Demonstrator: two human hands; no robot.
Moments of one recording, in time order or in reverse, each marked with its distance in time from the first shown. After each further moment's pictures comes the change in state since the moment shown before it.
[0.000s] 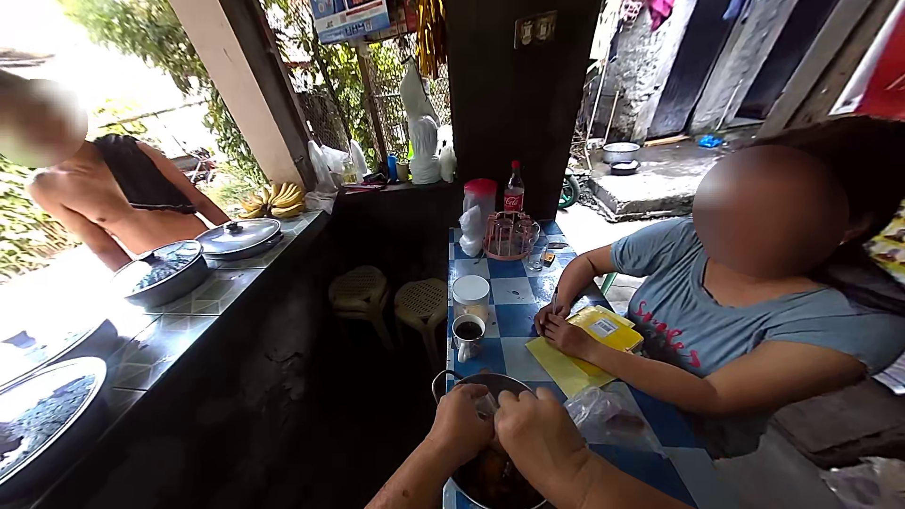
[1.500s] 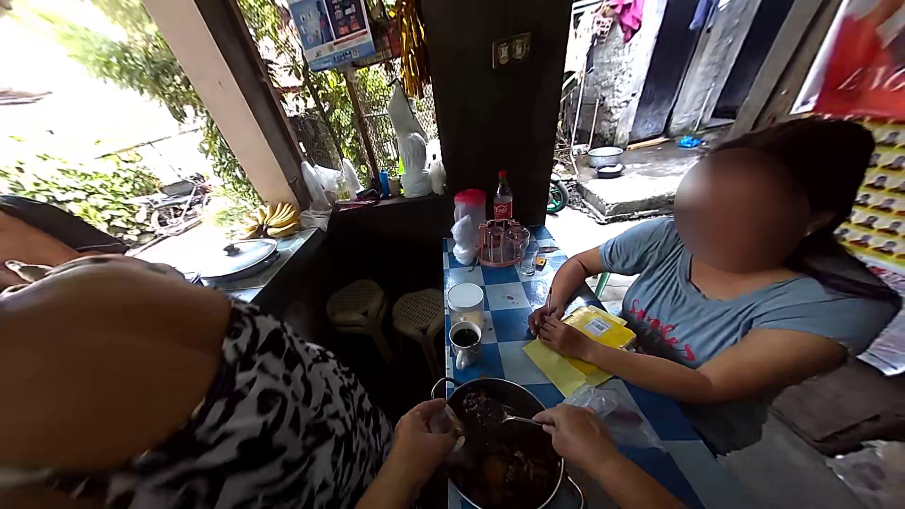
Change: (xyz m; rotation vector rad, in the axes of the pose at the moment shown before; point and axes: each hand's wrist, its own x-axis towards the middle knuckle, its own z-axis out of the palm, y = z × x) left_hand -0.037 -0.027 -0.026 -0.307 0.153 -0.124; right_hand -0.016 0.069 0.074 0.577 -0.651 0.502
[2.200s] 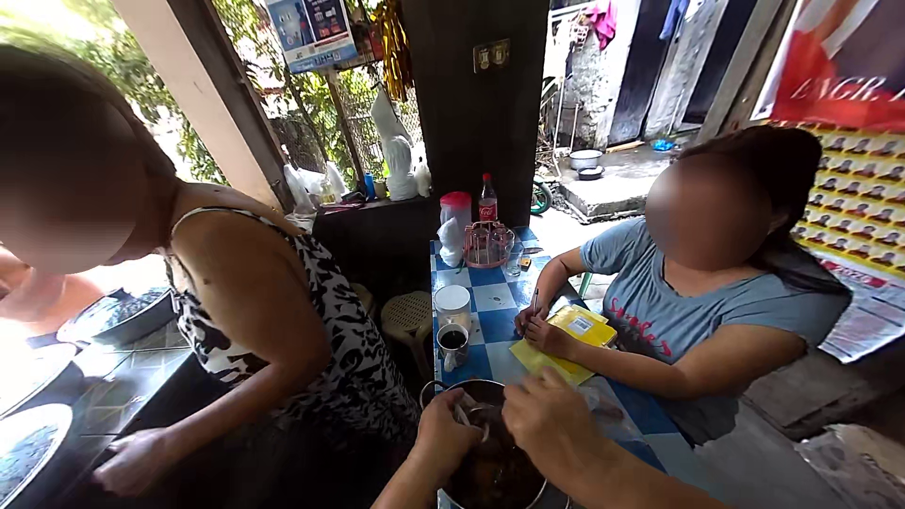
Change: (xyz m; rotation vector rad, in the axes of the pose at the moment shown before) left_hand 0.017 0.023 0.041 0.037 -0.080 0.040; right_hand -0.064 -0.052 -0.030 -0.506 1.099 -0.708
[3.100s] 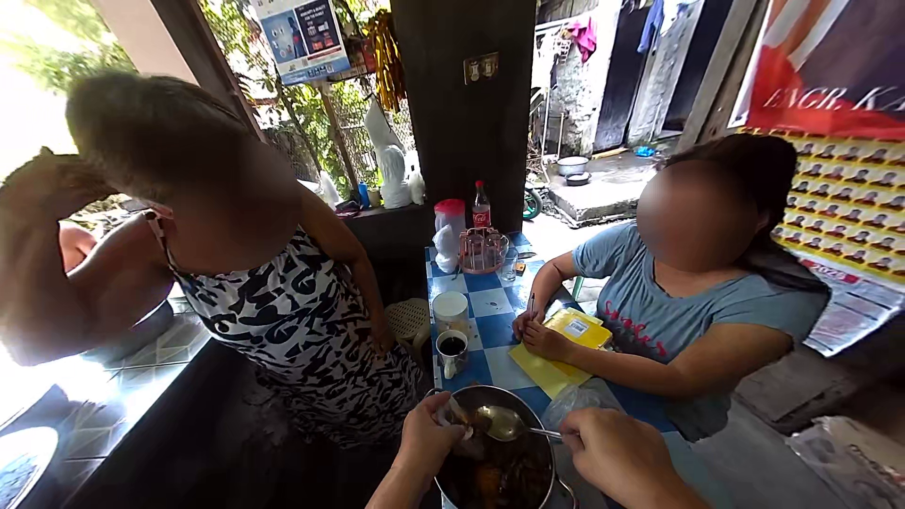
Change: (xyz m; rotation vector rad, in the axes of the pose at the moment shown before) left_hand 0.004 -0.014 -0.023 -0.164 0.054 0.021; right_hand -0.007 0.023 -0.038 0.322 -1.066 0.850
